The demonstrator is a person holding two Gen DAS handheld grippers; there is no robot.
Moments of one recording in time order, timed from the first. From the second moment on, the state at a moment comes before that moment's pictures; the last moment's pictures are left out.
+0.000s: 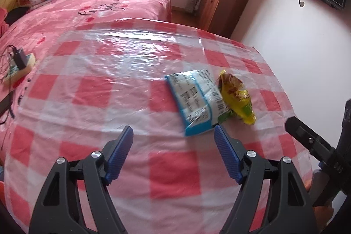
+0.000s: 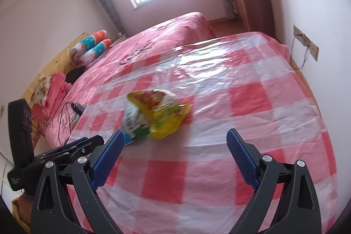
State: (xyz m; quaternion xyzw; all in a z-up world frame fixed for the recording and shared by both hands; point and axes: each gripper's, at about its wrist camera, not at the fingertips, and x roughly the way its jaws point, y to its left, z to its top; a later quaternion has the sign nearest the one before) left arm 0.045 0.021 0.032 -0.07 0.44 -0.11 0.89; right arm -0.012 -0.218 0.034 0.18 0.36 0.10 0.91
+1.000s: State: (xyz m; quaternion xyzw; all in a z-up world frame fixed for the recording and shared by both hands) left arm 0.104 -0.022 0.010 -0.09 0.45 -0.12 0.88; right arm -0.001 -0.246 0.021 0.24 0.37 0.10 0.89
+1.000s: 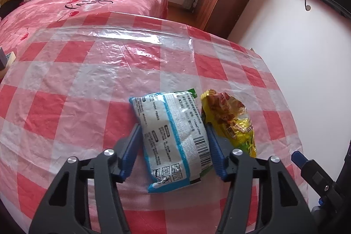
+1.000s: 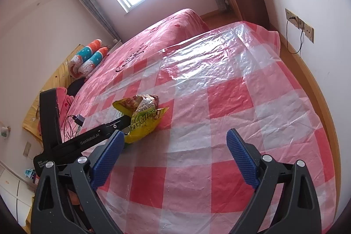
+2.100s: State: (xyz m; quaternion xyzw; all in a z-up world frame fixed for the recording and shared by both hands) left arm 0.029 0.046 0.009 -0.11 0.45 -0.17 0.87; right arm 0.048 -0.143 0.013 0.09 0.43 0.13 0.89
